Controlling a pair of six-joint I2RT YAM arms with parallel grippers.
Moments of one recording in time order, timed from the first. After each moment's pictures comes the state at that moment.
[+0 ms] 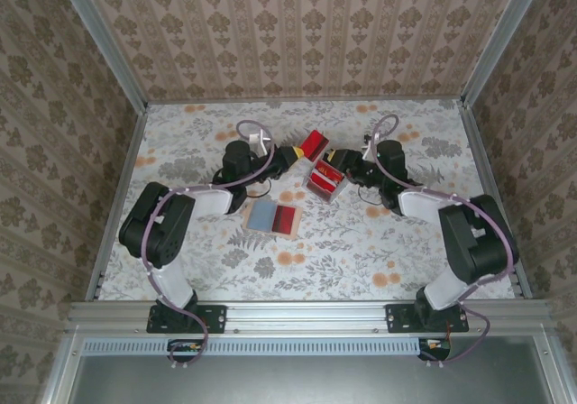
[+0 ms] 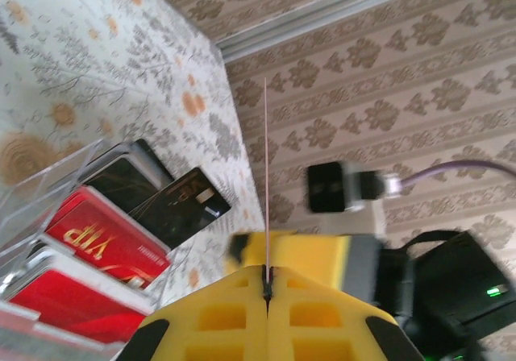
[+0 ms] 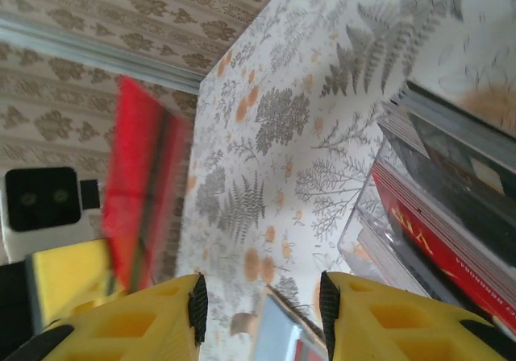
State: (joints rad) left arm -0.52 1.77 0.85 0.84 0.60 -1.16; right arm 0.26 1.63 0.75 0.53 -0.52 1.01
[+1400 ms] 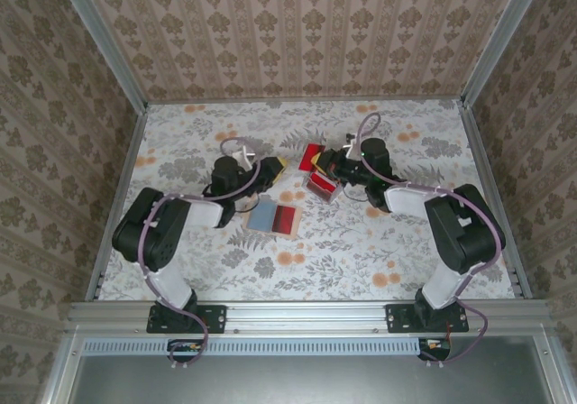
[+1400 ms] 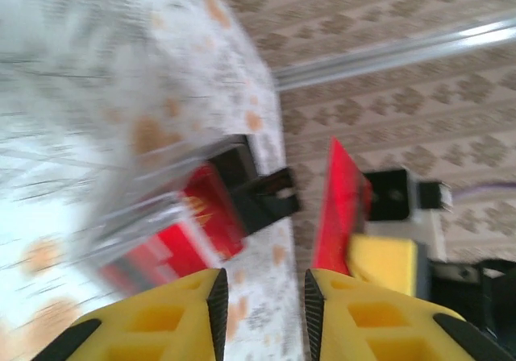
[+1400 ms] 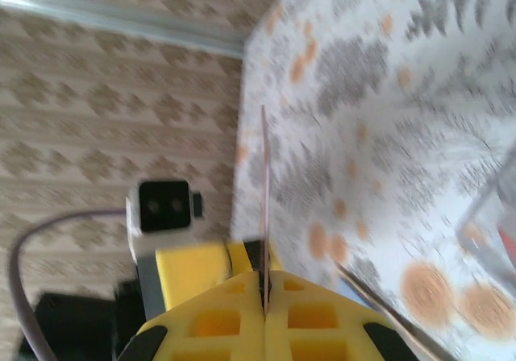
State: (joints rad) left arm -0.43 1.70 0.63 0.83 0.54 -1.19; right arm 0.37 1.69 0.84 0.51 -0.58 1.08
